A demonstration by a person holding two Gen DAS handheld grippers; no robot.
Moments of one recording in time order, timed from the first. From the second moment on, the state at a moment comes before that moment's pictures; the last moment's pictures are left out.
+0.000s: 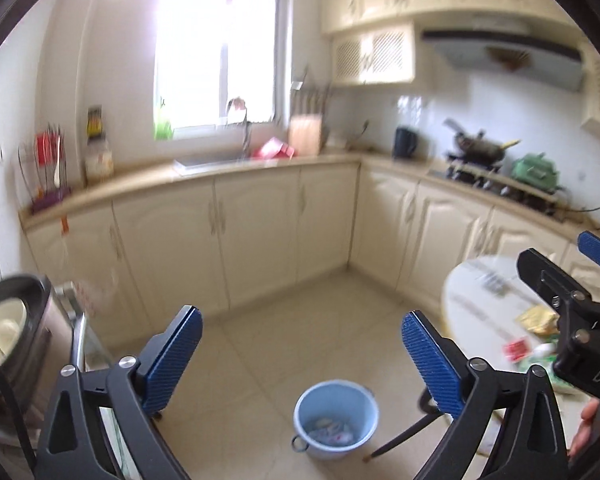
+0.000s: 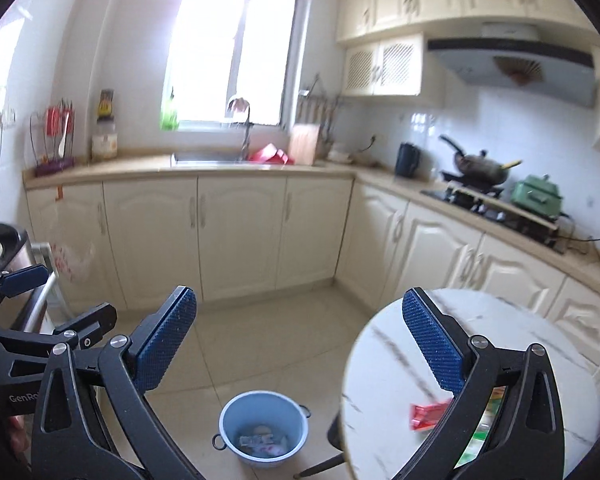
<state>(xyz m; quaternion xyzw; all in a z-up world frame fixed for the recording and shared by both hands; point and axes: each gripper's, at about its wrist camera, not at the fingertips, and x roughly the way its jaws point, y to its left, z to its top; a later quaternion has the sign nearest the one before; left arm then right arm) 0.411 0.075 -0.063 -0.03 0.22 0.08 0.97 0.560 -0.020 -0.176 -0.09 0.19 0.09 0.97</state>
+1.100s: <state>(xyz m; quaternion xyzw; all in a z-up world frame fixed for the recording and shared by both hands) 0.063 0.036 -0.082 0.00 0.05 -0.08 1.00 0.317 -0.205 -0.015 -0.01 0.08 -0.10 0.99</state>
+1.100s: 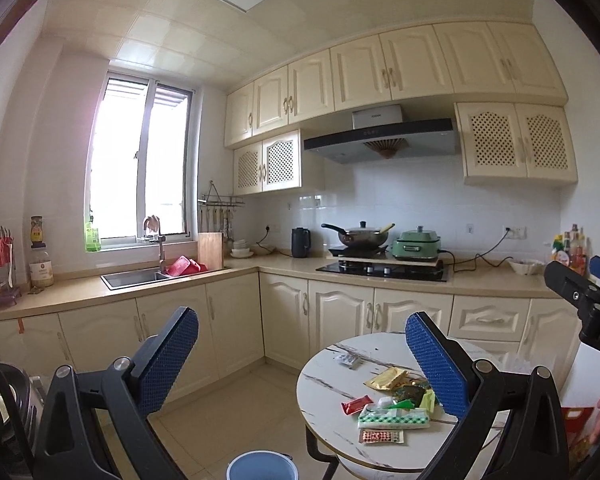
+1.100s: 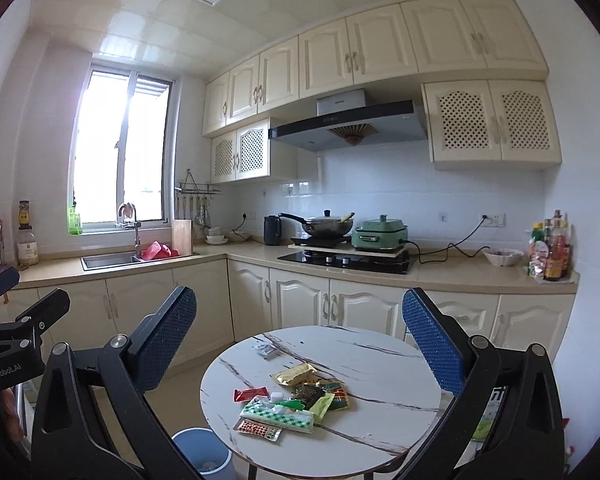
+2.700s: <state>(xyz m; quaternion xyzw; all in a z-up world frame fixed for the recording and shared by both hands) 0.398 -0.039 -0.120 0.02 0.35 -0.11 0.93 0.582 -0.241 -0.325 -0.08 0.47 0.04 0.88</state>
